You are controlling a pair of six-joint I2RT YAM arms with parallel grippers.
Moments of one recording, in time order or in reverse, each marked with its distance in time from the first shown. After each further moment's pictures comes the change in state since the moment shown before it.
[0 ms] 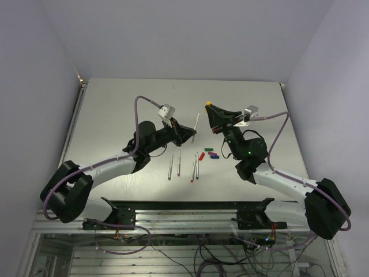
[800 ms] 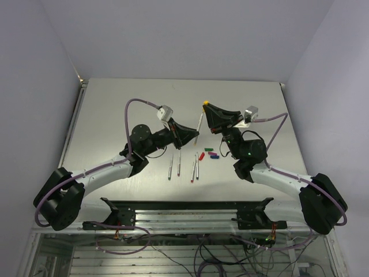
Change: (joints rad) left arm -0.040 -0.094 -0.026 0.090 0.077 -0.018; right arm 0.000 0.069 0.000 0.178 -0.075 0.029
